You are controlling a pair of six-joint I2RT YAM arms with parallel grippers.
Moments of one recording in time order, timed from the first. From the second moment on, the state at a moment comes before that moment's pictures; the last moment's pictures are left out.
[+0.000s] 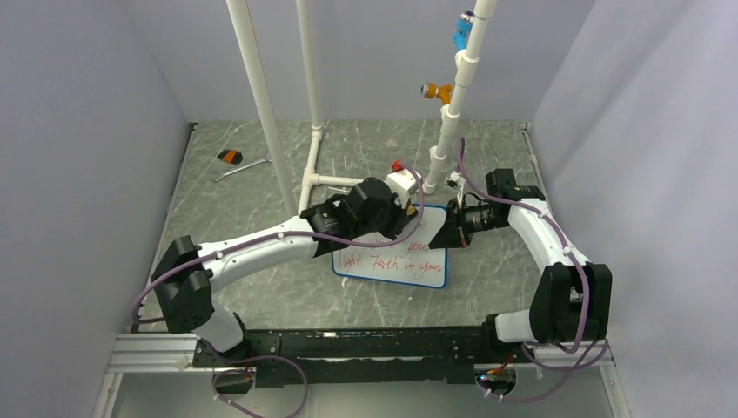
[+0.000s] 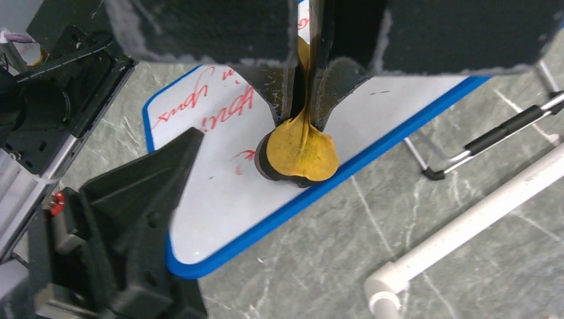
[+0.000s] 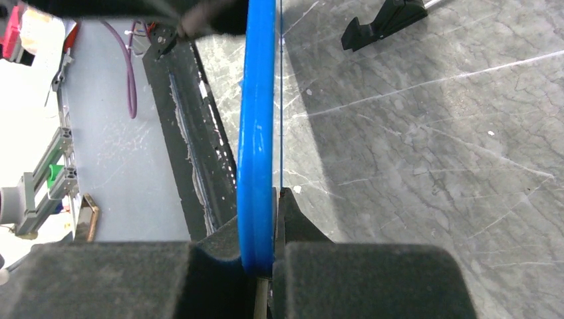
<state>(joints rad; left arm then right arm) -1.03 1.57 1.26 -0.16 -0.09 -0.20 0.03 1.36 0.97 -0.99 -1.08 -0.64</state>
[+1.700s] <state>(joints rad) -1.11 1.66 1.31 -0.16 -0.10 -0.22 0.02 1.36 0.98 -0.97 -1.08 -0.64</state>
